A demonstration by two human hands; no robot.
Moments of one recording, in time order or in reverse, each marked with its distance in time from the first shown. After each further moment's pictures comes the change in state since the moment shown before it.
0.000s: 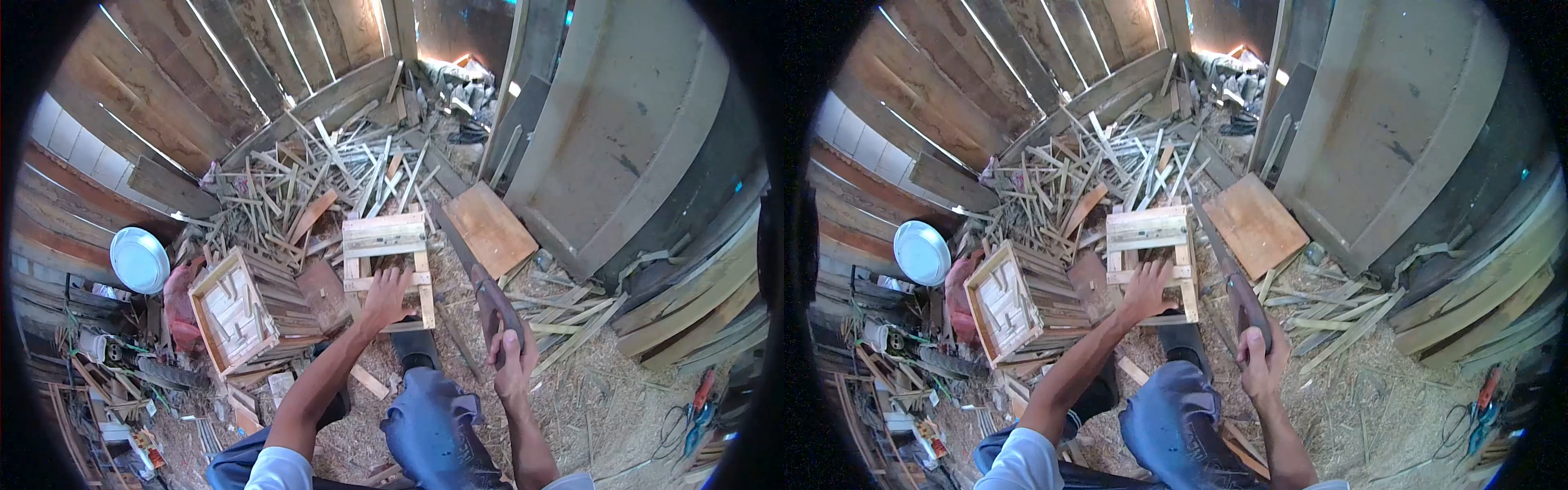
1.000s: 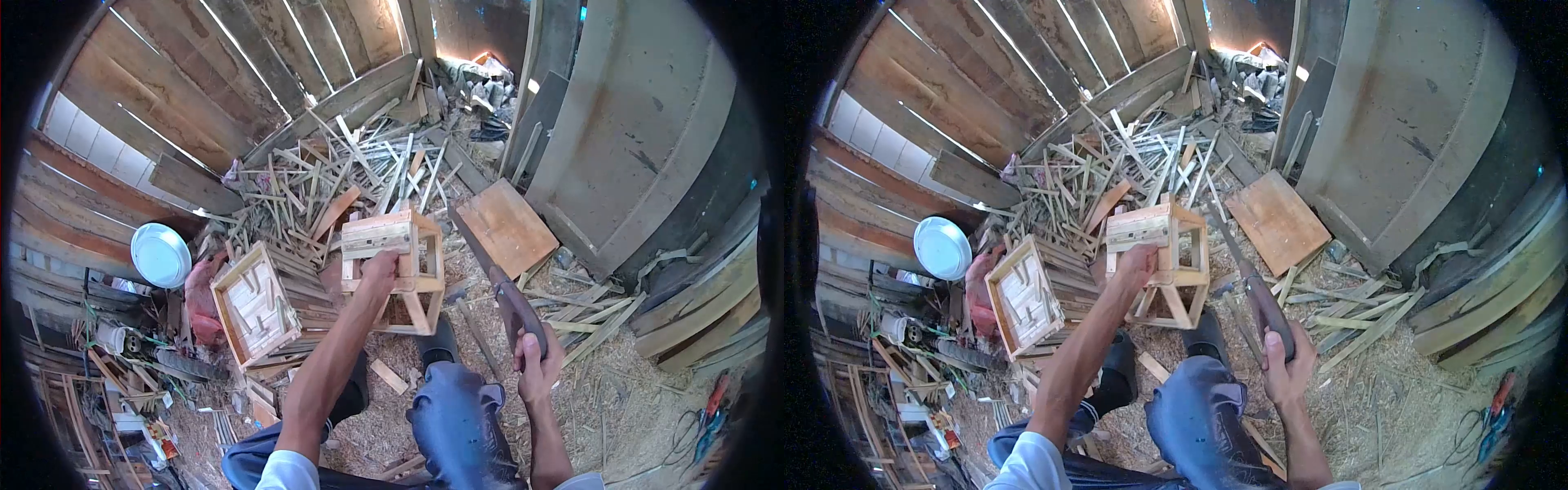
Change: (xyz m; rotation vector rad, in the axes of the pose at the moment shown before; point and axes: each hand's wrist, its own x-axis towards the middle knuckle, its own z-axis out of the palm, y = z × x) left_hand 0.050 -0.103 0.092 -1.863 0.418 -1.079; right_hand -0.010 -0.019 -0.006 -0.170 -0.035 -0.037
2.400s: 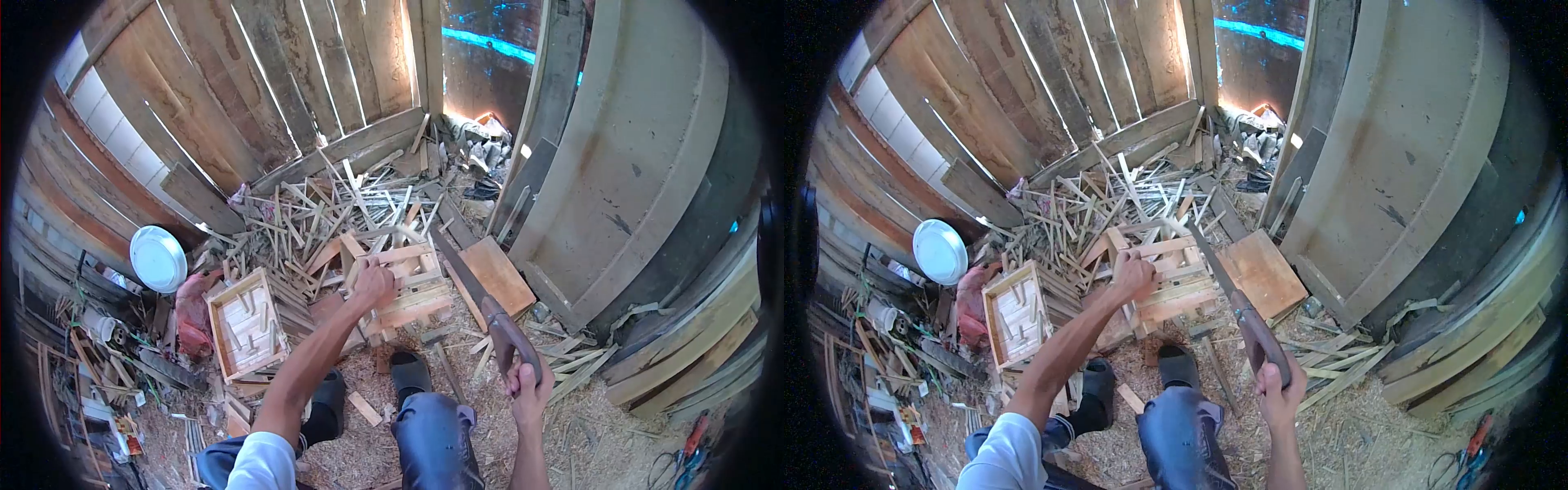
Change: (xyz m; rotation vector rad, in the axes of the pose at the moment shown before) left_hand -0.093 0.113 0.058 1.859 -0.131 1.269; right_hand 0.027 -0.013 -0.036 0.237 -0.104 -0.107
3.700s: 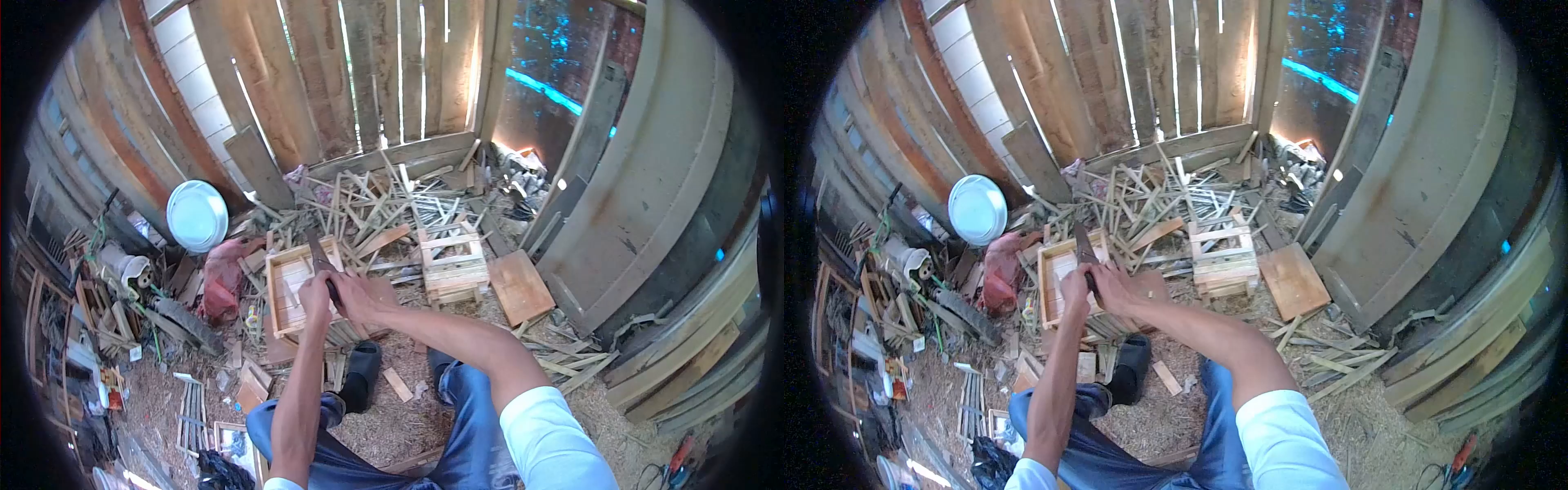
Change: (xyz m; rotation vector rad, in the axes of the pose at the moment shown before) left_hand -0.244 -0.091 -0.140 -1.352 0.882 -1.284; right_hand -0.029 0.044 0.370 -0.930 -1.033 -0.777
